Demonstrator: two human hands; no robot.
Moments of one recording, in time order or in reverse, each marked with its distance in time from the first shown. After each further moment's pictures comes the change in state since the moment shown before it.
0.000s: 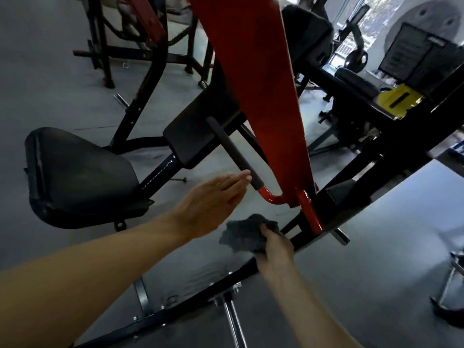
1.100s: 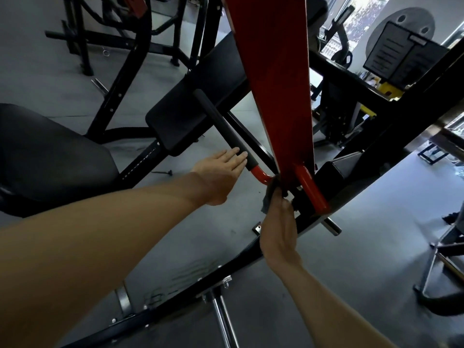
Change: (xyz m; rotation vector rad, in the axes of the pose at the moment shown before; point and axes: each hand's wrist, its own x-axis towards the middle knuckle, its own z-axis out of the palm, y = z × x) left_hand 0.064 0.015 0.045 -0.351 -0.255 -0.164; right_hand 0.057 0.007 -0.025 -1.453 0.251 -1.018
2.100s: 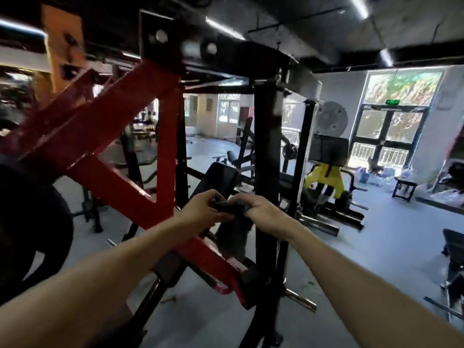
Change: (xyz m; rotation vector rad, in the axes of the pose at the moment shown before) left_hand -0.156 0.027 -0.471 -1.158 0.337 -0.203; right_hand 0.030 -0.114 -0.523 0.716 -0.400 -0.335
